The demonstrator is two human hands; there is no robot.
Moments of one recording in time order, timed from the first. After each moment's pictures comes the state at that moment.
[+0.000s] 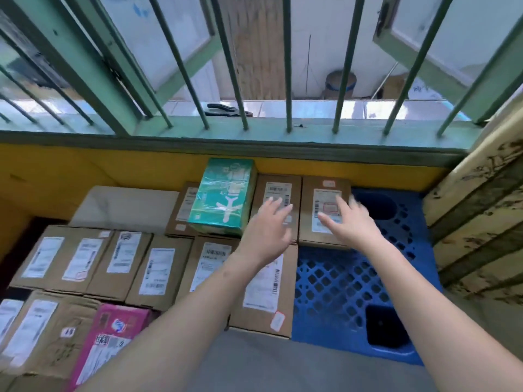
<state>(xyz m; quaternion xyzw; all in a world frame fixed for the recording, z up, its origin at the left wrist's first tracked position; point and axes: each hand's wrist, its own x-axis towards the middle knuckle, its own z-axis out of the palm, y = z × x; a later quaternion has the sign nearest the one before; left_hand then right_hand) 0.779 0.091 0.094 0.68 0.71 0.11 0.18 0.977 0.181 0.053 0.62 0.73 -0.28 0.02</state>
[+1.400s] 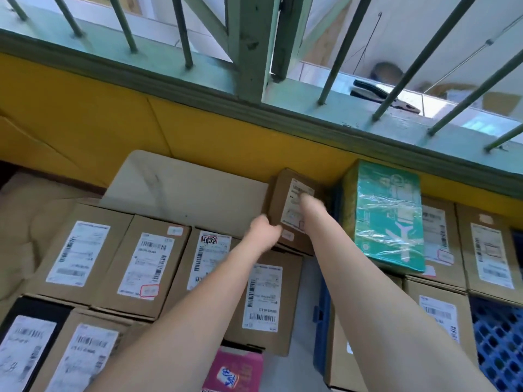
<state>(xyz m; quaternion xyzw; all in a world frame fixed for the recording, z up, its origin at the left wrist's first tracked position) 0.405 0.090 -0.026 0.32 0.78 0.18 0.51 0.494 0.179 -0.008 0.74 0.30 -0.59 -0.13</state>
